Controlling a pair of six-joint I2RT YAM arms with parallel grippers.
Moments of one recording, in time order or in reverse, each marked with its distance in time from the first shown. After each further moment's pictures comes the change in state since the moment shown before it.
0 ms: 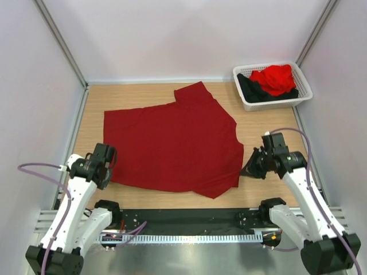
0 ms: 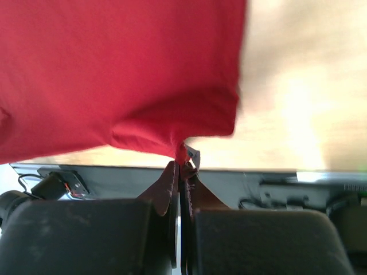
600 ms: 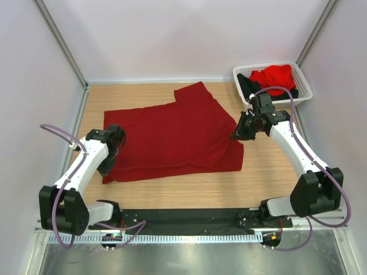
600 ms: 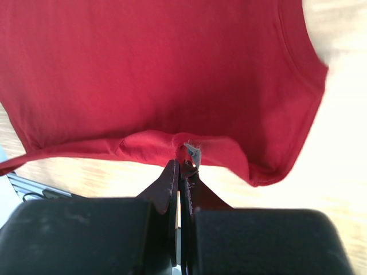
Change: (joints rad) left arm 0.010 0.484 0.172 0.005 -0.076 0.044; right arm 0.013 0.570 0.436 0.236 -0.003 -0.189
